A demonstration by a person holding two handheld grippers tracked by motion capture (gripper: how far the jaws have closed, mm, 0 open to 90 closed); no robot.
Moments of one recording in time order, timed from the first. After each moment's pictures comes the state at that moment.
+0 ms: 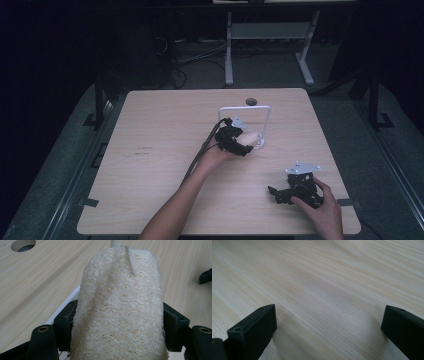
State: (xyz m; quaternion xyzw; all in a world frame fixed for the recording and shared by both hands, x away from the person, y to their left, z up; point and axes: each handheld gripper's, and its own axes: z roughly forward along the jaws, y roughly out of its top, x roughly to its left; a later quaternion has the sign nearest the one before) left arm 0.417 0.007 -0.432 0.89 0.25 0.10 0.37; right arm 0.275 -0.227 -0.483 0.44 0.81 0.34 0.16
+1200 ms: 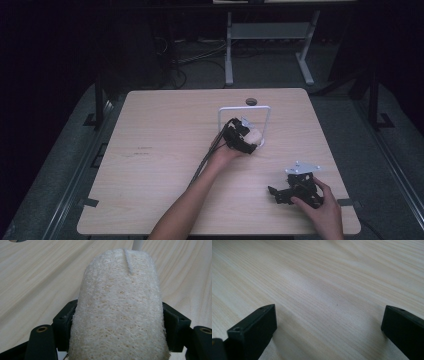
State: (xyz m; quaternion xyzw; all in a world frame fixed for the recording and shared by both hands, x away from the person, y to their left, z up) left arm 0.438 -0.017 -0.457 0.90 0.26 0.11 0.34; right arm 0.275 -0.228 -0.483 0.44 0.81 0.34 0.17
